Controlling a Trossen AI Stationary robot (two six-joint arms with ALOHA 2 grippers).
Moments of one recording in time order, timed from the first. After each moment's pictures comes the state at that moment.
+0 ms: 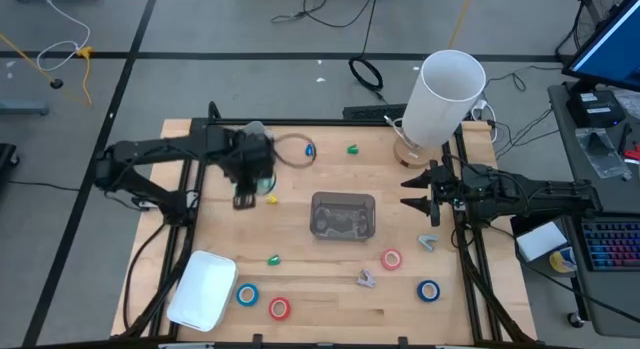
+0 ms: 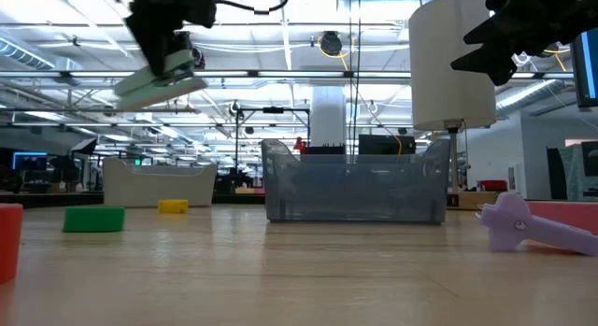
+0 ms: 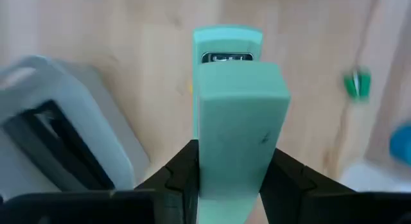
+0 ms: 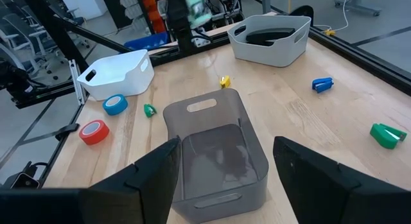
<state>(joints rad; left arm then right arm) 0.21 1.40 1.38 -1.37 0.02 0.06 -0.02 0.41 0.45 -0.33 0.05 0.29</state>
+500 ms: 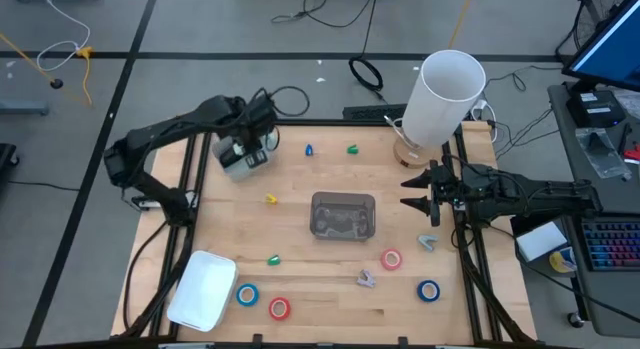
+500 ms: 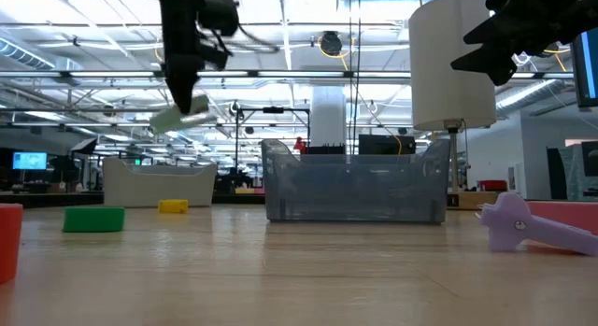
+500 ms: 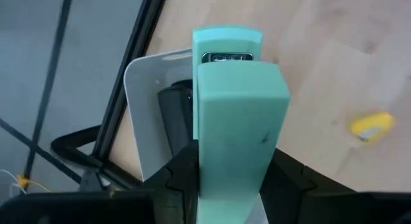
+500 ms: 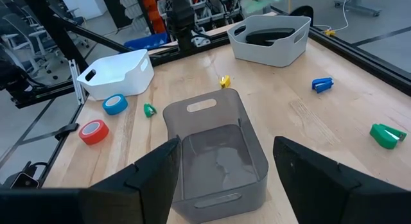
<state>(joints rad) 0.56 1.52 1.39 -1.22 -0.24 0.14 -0.02 0.41 0.45 -0.33 0.05 0.29</state>
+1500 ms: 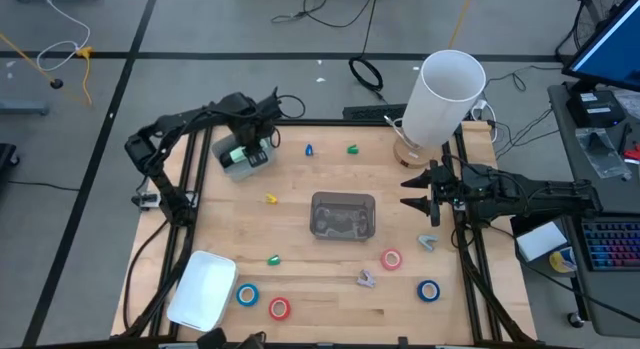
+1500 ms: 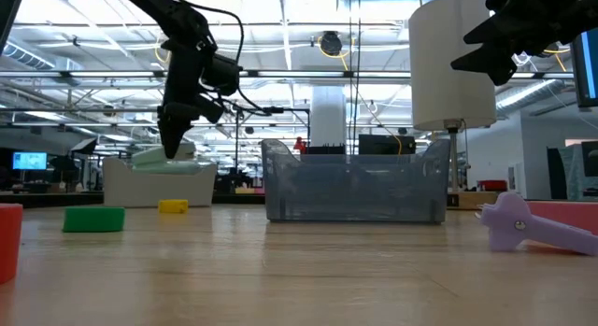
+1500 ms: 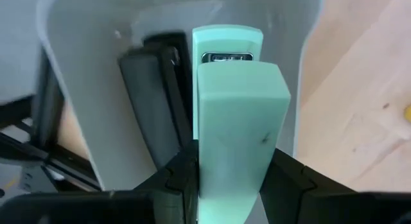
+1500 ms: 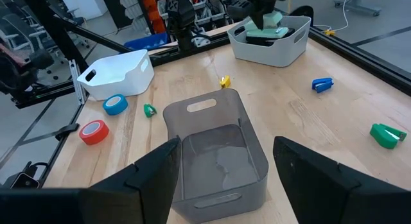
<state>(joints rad) 0.70 1.70 1.30 -1.22 -0.14 0.18 -0.02 0.41 0.45 -0.33 0.05 0.29</state>
